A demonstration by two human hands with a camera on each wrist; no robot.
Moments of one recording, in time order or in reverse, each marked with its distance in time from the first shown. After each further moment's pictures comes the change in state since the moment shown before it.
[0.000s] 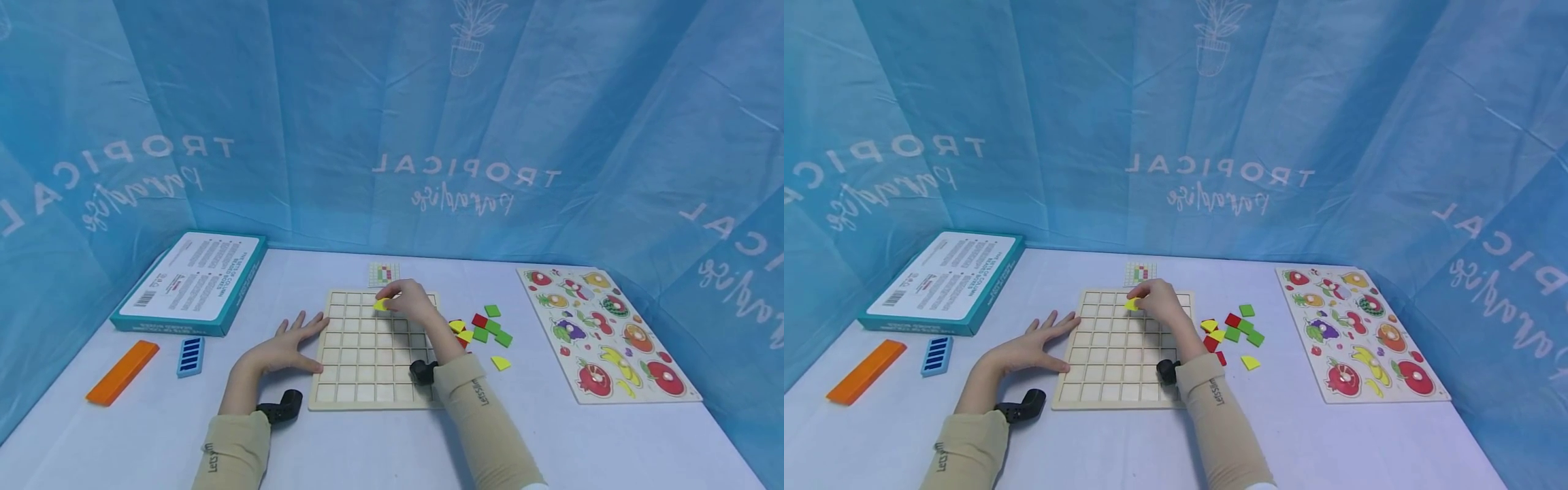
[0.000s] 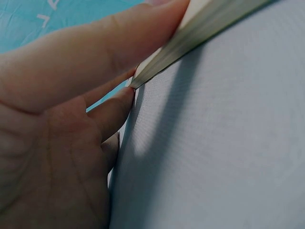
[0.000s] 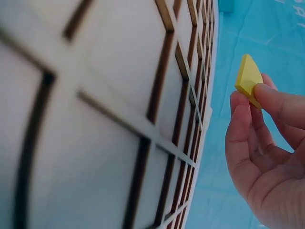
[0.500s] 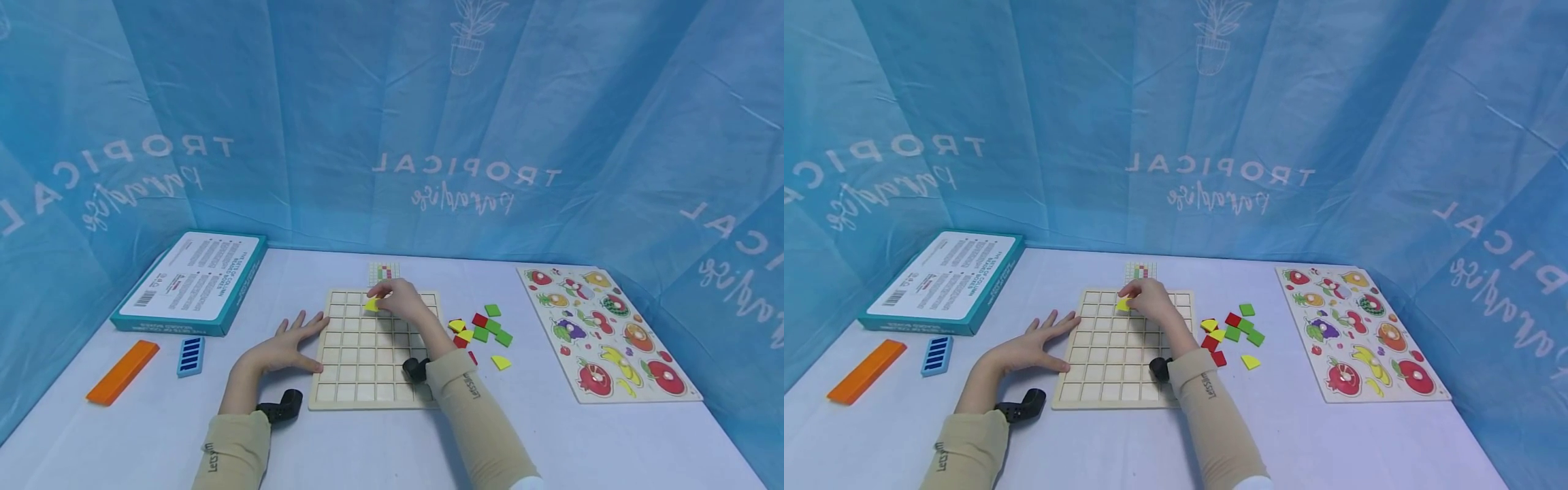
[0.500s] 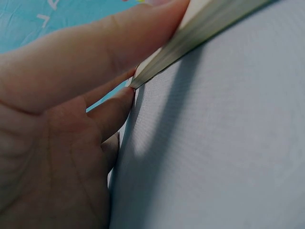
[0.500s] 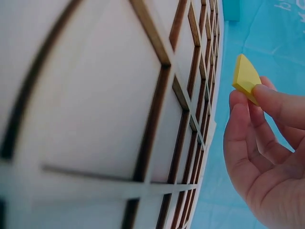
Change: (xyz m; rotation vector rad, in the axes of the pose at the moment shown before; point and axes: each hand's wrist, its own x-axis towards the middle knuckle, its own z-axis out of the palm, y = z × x) left_hand 0.000 0.002 0.000 0.016 -0.004 -0.014; right_hand 0.009 -0.002 0.010 -0.049 -0.045 -0.041
